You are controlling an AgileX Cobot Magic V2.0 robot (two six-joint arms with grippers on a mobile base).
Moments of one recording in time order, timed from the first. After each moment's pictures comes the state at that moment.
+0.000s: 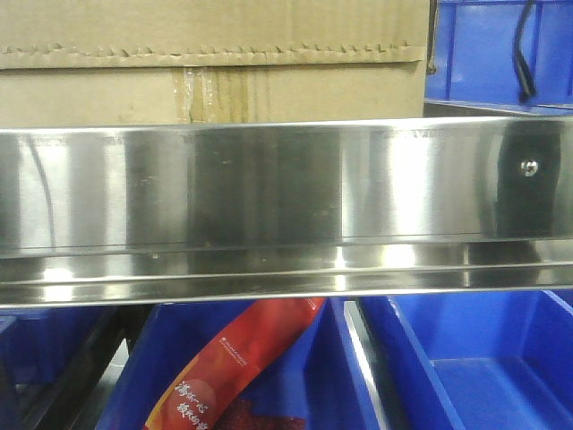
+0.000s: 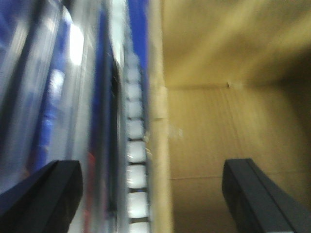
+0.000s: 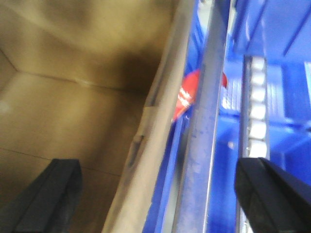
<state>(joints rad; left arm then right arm) -0.18 1.65 -1.92 0.17 1.17 -0.24 0.40 1.74 -2.07 0.04 1.18 0.09</state>
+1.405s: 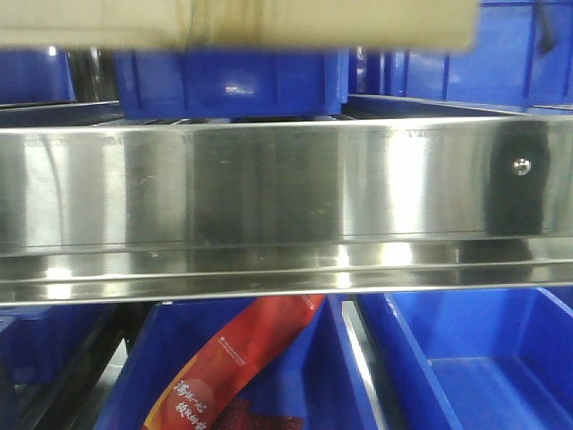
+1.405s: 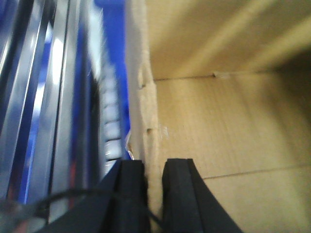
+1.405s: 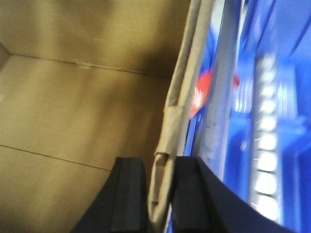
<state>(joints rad) -0.25 1.49 -1.95 0.15 1.24 -0.24 0.43 1.58 -2.04 0.06 1.22 0.11</state>
